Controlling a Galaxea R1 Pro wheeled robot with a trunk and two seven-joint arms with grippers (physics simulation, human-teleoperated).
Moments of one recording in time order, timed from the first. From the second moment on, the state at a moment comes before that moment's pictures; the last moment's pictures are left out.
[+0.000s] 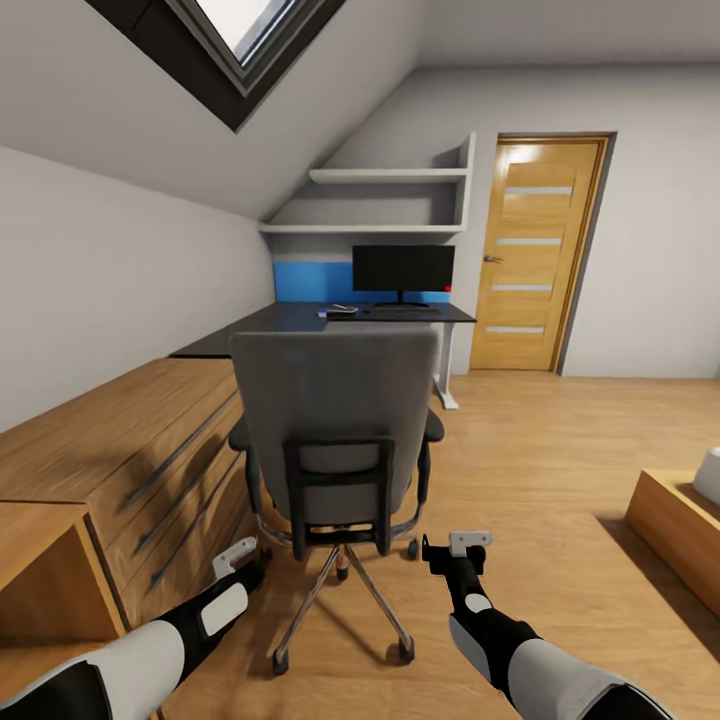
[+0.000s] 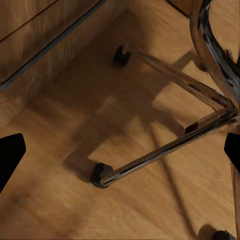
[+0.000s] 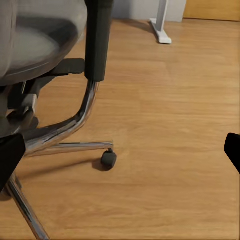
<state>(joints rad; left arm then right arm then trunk) -0.75 0.04 -0.94 -0.21 1.49 -0.10 0.32 -0.70 0.07 0.49 -0.18 -0.36 -0.40 -0.25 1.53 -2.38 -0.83</state>
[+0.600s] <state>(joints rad) -0.75 0.04 -0.96 -0.21 1.49 -0.10 0.32 -0.70 0.07 0.49 -0.18 -0.36 -0.40 -0.25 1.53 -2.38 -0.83</state>
